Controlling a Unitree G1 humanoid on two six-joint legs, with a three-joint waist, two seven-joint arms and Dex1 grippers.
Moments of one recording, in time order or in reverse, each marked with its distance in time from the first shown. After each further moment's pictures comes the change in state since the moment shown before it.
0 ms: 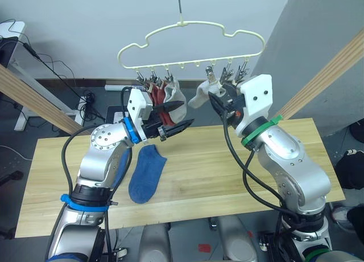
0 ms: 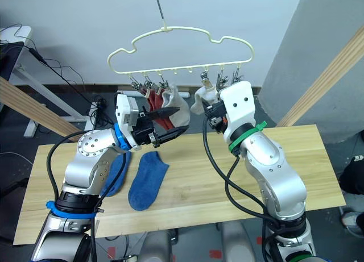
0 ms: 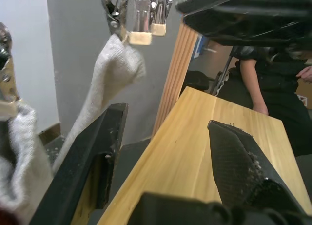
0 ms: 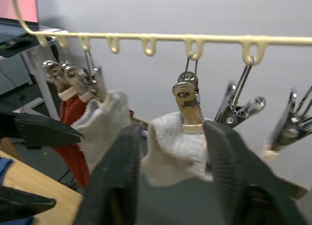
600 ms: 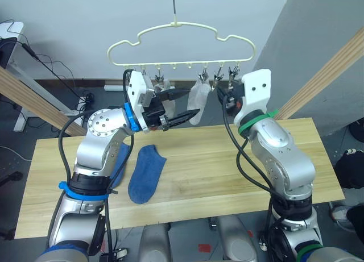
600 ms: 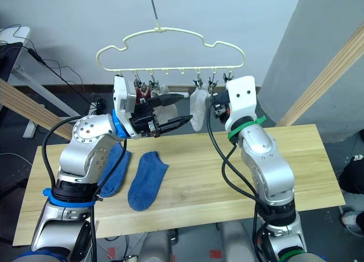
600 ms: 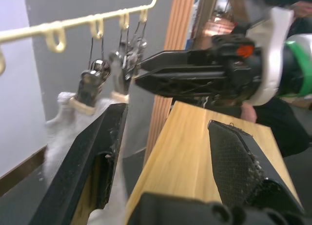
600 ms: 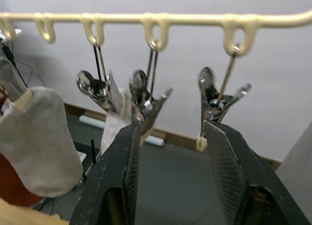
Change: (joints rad) left arm -0.120 0.017 0.000 -0.012 -0.051 0.075 -0.039; right arm -0.077 0.076 -0.051 0.187 -0.056 -0.069 -0.062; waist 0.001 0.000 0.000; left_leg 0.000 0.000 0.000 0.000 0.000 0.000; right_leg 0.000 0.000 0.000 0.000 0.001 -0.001
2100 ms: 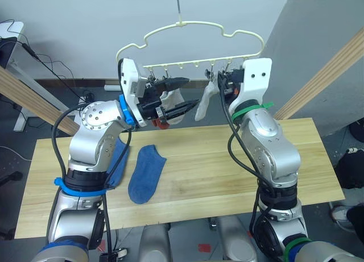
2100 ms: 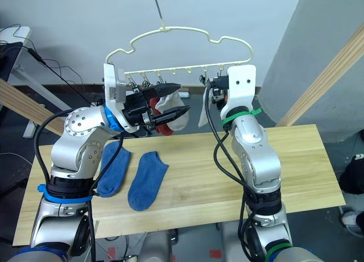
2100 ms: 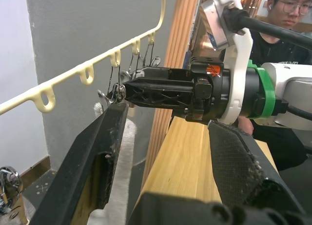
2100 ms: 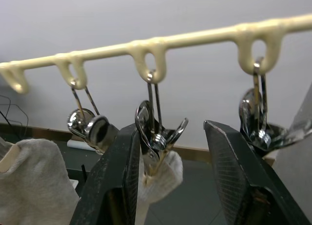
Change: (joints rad) left arm -0.028 0.008 0.038 -0.024 -0.038 0.034 0.009; right arm -0.061 0.145 -0.053 0.105 -0.042 -0.059 -0.119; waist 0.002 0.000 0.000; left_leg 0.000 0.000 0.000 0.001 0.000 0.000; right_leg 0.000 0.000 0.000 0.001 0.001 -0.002
